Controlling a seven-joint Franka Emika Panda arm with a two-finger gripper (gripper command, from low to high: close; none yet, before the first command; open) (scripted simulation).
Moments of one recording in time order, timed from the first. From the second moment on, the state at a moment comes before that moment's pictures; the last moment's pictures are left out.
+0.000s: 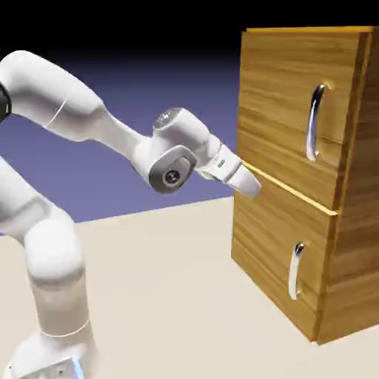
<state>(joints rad) 0.03 -0.58 -0.02 -2.80 -0.05 3.03 0.71</state>
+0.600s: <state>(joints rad) 0.33 -0.74 -0.35 -2.64 -0.84 3.00 0.24</state>
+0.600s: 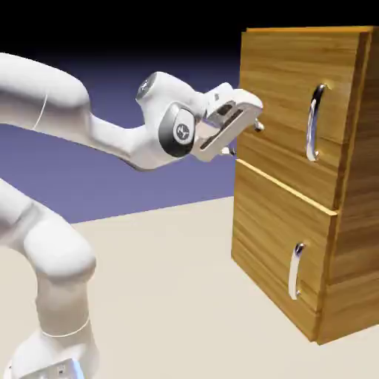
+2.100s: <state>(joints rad) 1.12 -1.03 -1.14 -2.19 -2.51 2.89 -0.73</state>
